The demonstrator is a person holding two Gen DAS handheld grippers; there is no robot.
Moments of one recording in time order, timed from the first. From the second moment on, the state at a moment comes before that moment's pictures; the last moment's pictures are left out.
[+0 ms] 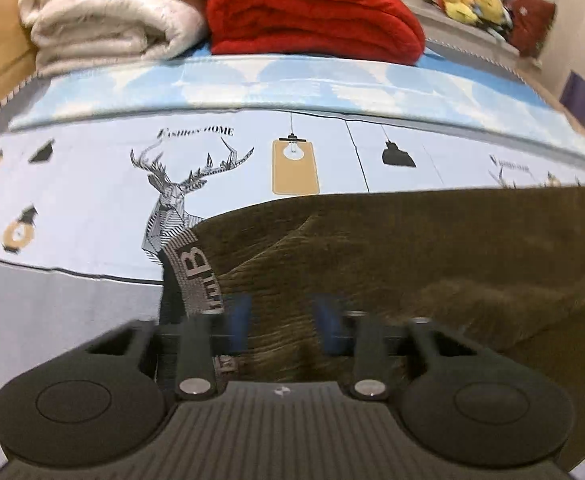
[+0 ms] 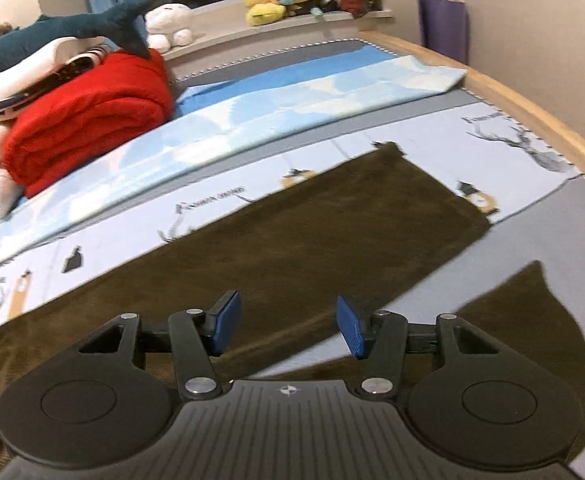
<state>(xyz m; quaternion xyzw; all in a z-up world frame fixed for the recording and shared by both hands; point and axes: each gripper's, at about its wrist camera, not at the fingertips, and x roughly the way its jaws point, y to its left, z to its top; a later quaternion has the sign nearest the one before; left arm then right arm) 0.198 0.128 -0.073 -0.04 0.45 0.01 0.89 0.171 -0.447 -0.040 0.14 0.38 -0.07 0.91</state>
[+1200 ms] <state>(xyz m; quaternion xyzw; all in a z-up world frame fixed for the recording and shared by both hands) 0.343 0.139 -0.163 0.00 0.48 0.05 0.88 0.227 -0.386 -0.043 0.06 0.42 -0.03 0.91</state>
